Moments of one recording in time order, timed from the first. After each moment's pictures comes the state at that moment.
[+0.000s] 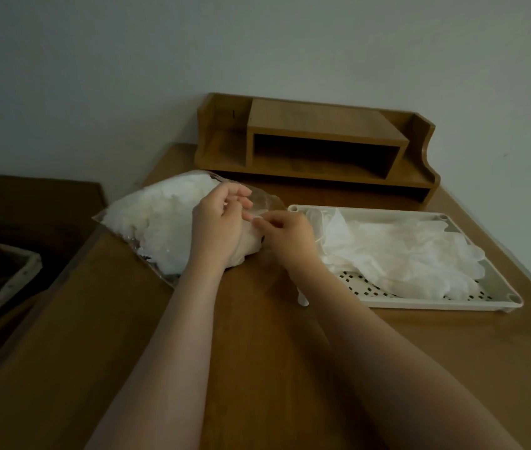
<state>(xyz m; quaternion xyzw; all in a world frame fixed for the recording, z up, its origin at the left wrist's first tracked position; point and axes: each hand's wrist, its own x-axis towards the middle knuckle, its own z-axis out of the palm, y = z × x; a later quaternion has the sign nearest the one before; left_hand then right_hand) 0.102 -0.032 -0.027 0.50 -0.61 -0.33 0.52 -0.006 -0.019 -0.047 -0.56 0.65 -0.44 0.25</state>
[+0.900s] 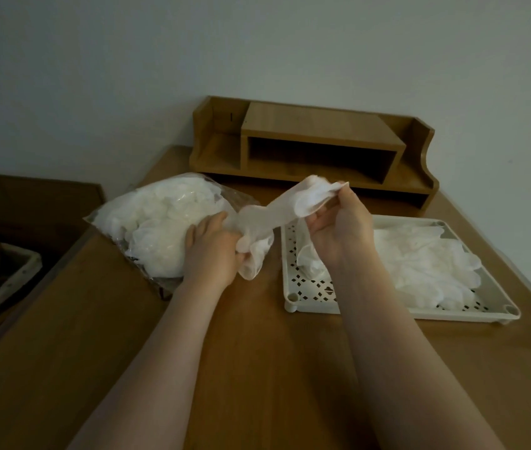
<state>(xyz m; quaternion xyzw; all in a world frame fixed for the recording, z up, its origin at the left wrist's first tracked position) 0.093 -0.040 -0.065 0.63 -0.76 -0.05 0.17 -0.055 0.000 0.001 -0.11 0.32 -0.76 0.55</state>
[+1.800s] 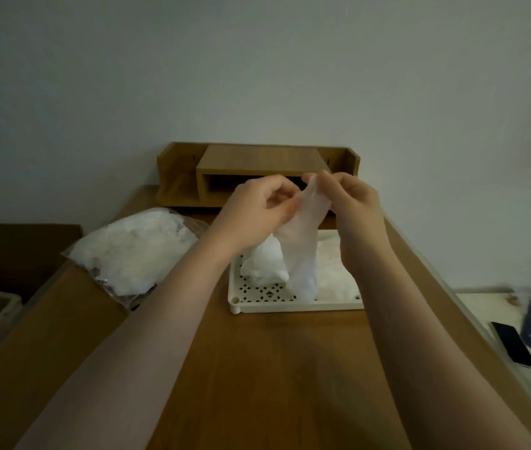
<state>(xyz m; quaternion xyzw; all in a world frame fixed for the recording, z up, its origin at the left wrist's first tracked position) 0.005 0.046 0.073 0.33 -0.81 -0.30 0.39 -0.132 0.089 0.065 -0.46 0.51 -0.67 0.28</state>
